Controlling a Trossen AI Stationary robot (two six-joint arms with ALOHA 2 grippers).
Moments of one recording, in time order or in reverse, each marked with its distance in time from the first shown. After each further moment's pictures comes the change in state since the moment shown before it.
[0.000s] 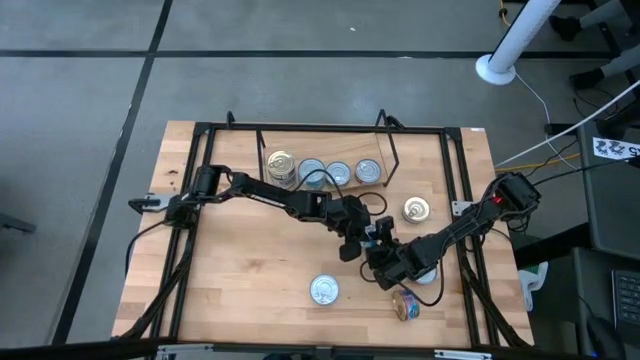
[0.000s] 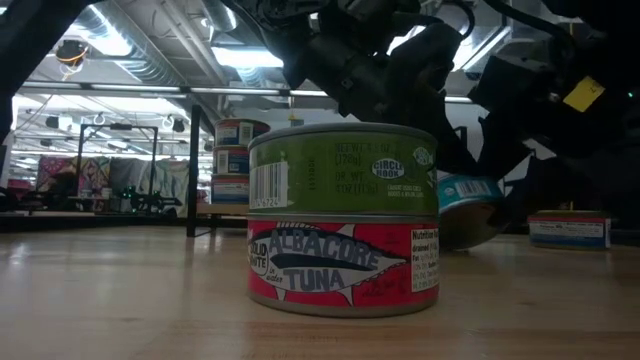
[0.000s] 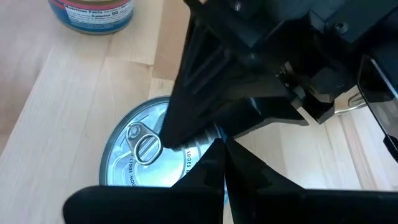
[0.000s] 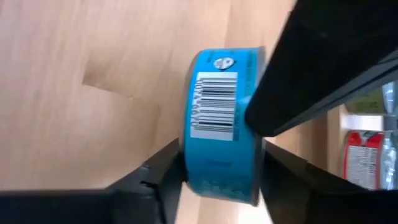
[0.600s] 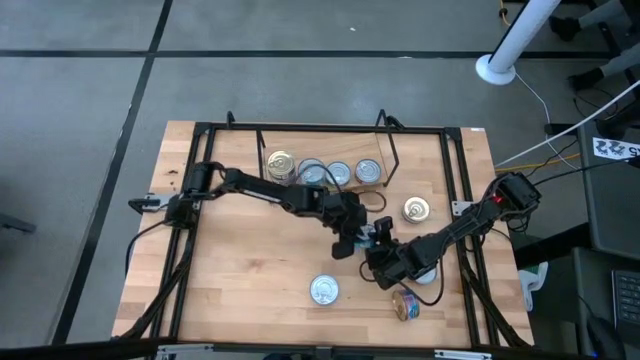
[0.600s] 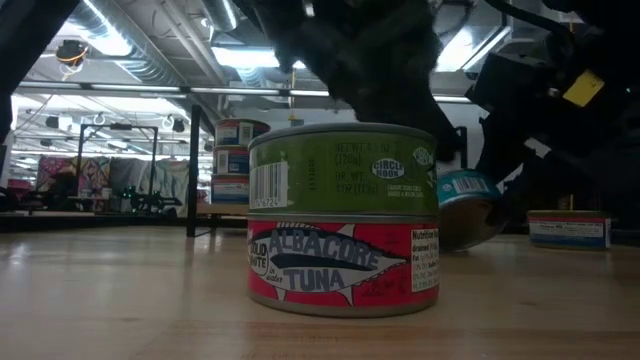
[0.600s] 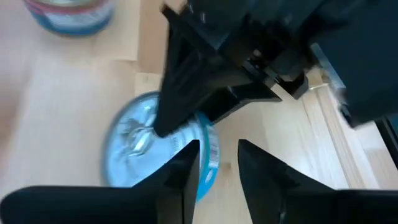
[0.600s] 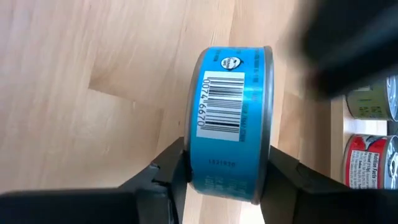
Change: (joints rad) left arm 0.018 -0.062 0.001 -0.116 0.055 0.114; right arm -0.001 -0.002 0.010 -0.001 -0.036 -0.012
